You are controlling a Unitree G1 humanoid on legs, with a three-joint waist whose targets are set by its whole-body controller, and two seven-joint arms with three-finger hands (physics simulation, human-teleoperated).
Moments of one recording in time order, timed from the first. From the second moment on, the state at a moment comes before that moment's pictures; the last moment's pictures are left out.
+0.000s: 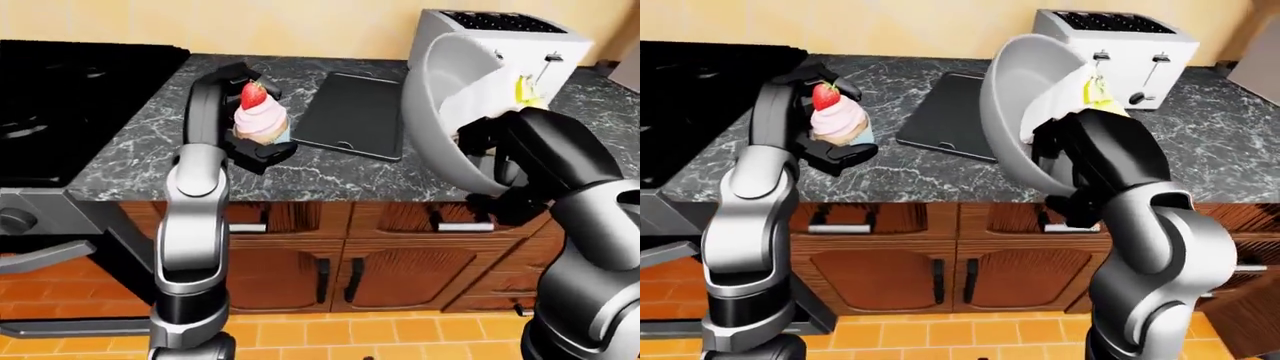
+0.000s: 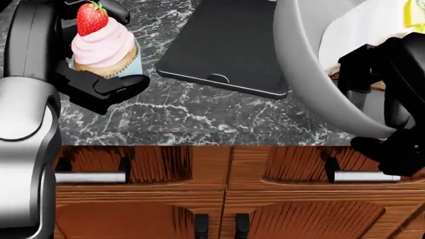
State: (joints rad) left arm -0.72 0.14 0.05 -0.30 0.27 0.81 -0.05; right arm -0.47 -0.32 -0.20 -0.70 -1.10 0.37 1.00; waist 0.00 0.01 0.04
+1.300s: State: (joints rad) left arm -0.74 0.15 0.06 -0.30 0.30 0.84 -0.07; right arm -0.49 -0.31 -0.16 -0.66 -1.07 0.37 0.96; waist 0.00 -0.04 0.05
